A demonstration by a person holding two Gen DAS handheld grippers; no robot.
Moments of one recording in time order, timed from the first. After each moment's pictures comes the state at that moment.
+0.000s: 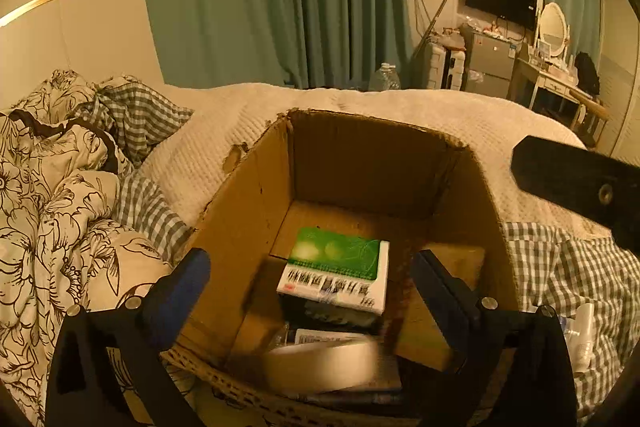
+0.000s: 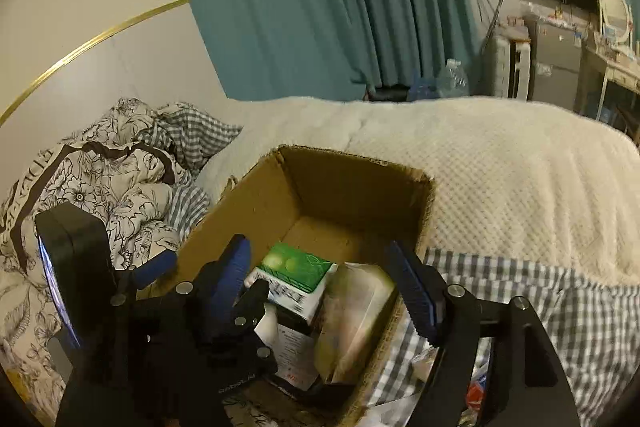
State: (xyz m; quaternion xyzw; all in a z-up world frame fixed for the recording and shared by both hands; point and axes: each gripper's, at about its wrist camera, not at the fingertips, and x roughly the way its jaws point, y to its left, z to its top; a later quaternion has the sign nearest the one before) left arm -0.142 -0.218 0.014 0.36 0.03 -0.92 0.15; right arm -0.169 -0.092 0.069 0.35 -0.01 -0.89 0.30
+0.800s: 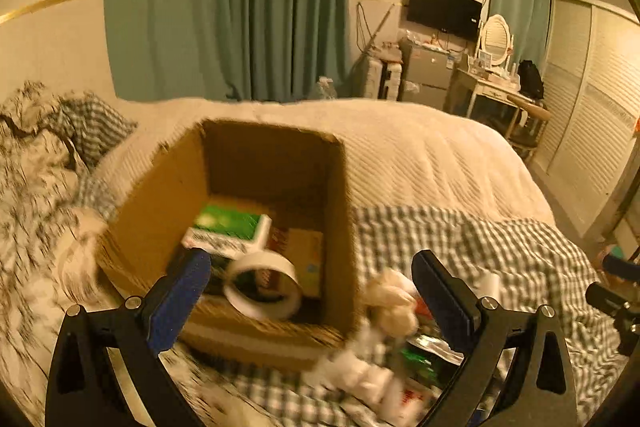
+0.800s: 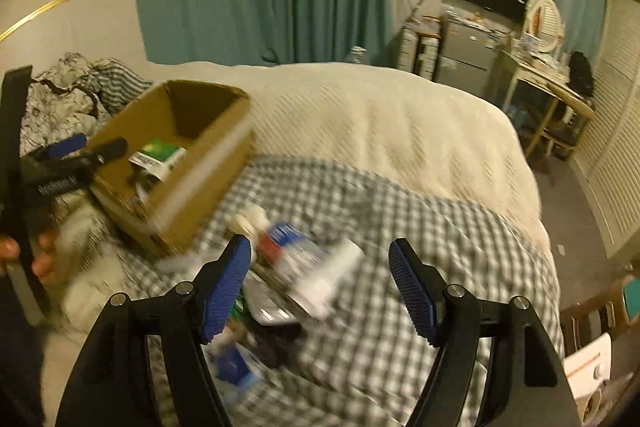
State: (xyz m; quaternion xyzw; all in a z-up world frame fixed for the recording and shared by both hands) left arm -0.086 -0.125 0.039 0.33 0.06 -0.94 0.06; right arm -0.059 0.130 0.063 0.37 0.08 -0.91 0.16
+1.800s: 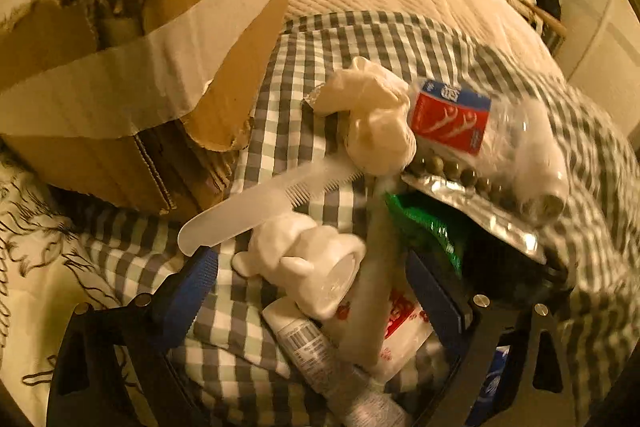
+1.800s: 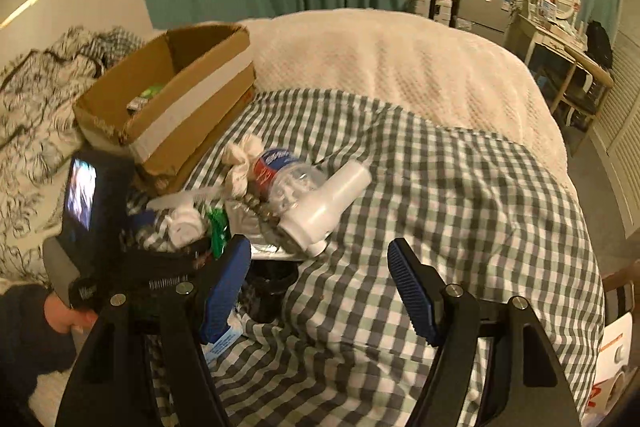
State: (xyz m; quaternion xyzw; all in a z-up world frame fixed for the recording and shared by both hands) left arm -0.098 -0.058 -0.126 0.50 0.07 -0.86 0.05; right arm -0.054 0.144 -0.012 0.43 0.07 -0.88 0.19
